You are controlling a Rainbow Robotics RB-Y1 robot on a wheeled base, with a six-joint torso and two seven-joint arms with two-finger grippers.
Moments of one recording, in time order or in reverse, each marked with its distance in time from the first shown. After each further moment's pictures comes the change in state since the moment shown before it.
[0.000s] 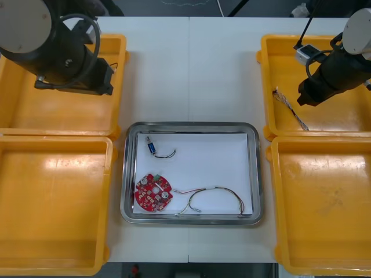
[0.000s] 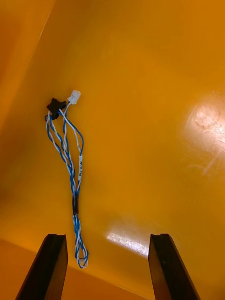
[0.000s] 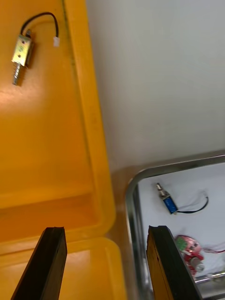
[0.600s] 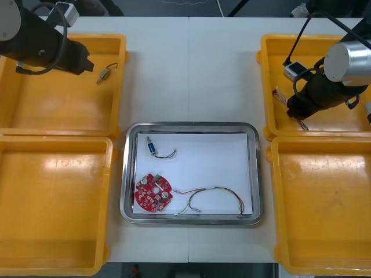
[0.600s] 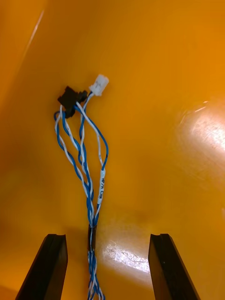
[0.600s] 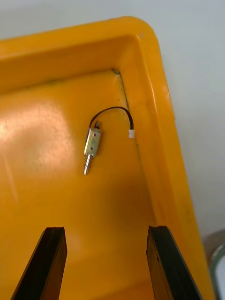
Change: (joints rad) right arm 0.087 0.040 0.041 0.002 0.022 -0.139 0.001; left arm 0.000 0.061 0.068 0.371 0.034 -0.429 -0.467
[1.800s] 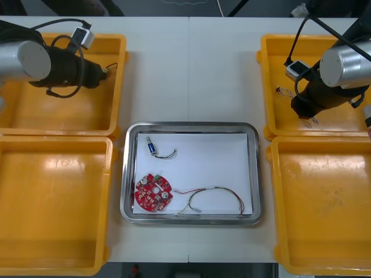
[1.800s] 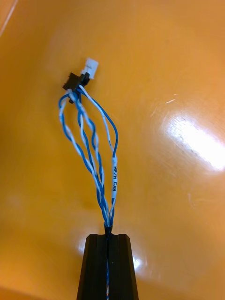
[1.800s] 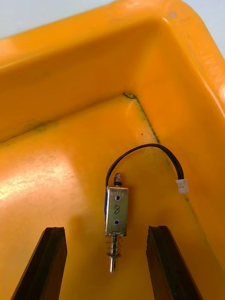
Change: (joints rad) right arm 0.031 0.005 0.015 -0.114 0.122 0.037 0.000; left arm 0.000 -0.039 -0.188 0.385 0.161 -0.591 -0.347
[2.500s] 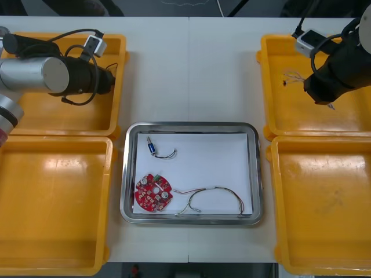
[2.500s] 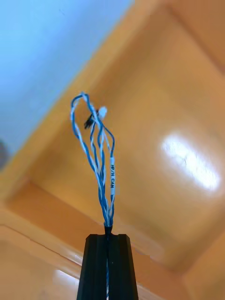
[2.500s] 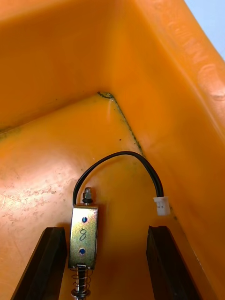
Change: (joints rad) right arm 0.005 -0.002 -0.114 -0.485 -0.081 0.410 0.000; left arm 0.000 -0.047 -0.062 0.046 -0.030 -0.119 0.000
